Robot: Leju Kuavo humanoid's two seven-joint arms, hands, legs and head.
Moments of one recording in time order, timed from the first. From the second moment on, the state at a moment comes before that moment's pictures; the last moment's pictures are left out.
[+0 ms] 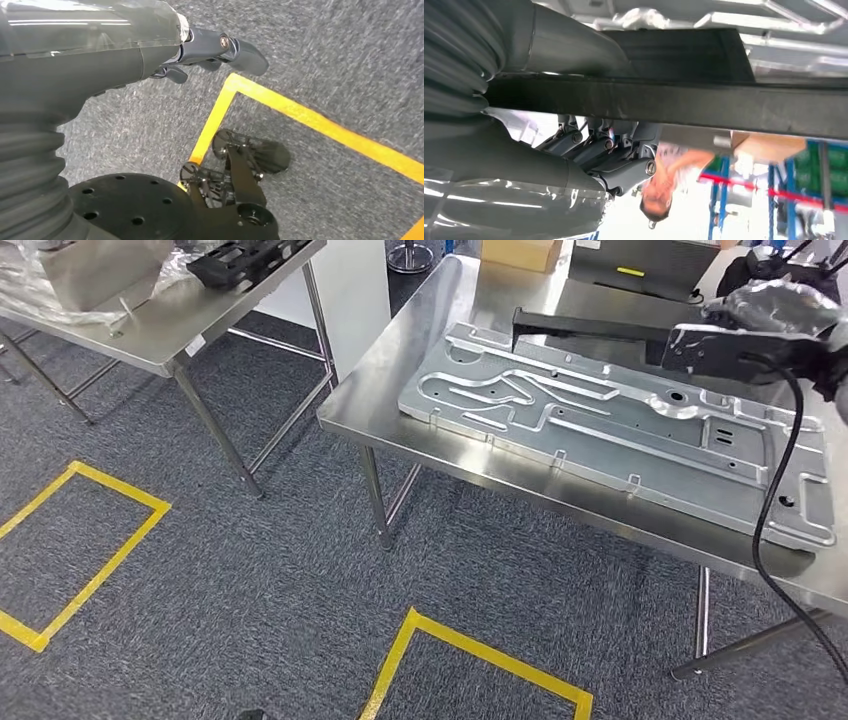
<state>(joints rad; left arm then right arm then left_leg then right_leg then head) -0.02 -0.04 -0.34 -0.16 0.56 0.19 -0.29 -1.39 -0.44 0.81 -0.94 0.54 0.31 -0.10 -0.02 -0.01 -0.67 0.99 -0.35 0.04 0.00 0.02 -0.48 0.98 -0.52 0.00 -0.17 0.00</state>
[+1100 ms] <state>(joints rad) -0.03 -0.04 -0.34 -0.16 0.58 0.20 -0.29 -1.22 -0.48 0.73 -0.90 0.59 0.14 -0.08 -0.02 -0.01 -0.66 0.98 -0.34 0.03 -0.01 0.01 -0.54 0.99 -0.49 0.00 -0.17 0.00</state>
